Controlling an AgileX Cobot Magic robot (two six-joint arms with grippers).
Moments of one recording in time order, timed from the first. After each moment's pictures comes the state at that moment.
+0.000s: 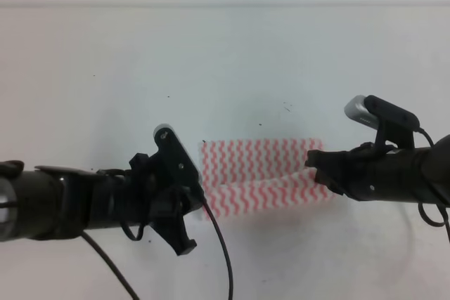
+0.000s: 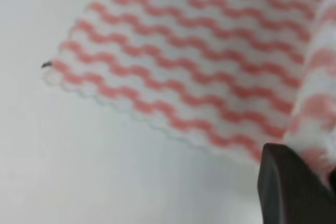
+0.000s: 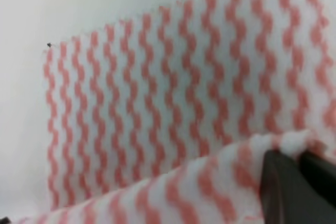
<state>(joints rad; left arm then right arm) -0.49 1.66 -0.72 -1.72 0.41 2.36 0.45 1.61 -0.79 1.05 0.17 -0.34</state>
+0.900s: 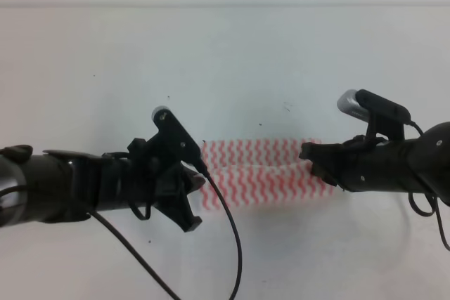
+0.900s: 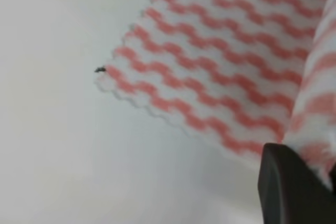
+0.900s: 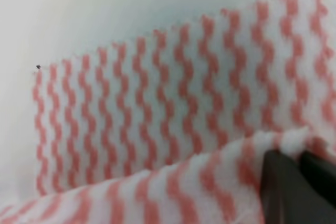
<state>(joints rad) -0.49 1.70 -0.81 -1.75 0.35 2.29 0.43 1.68 -0.85 1.04 0.16 -0.34</state>
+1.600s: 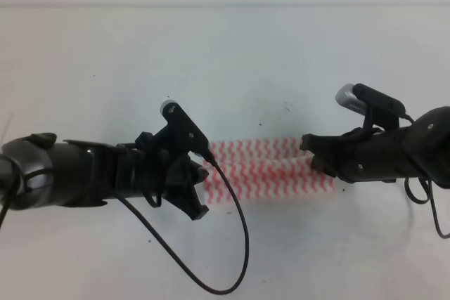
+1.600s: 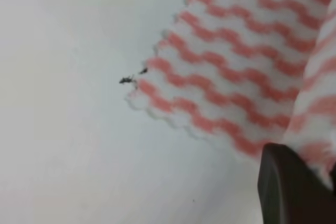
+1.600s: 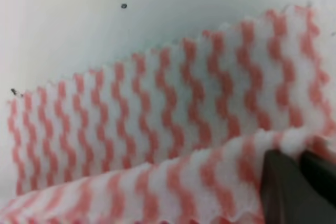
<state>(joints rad) -0.49 1.79 -0.89 -1.74 0.32 2.28 0.39 1.76 -0.93 1.02 0.21 -0.34</state>
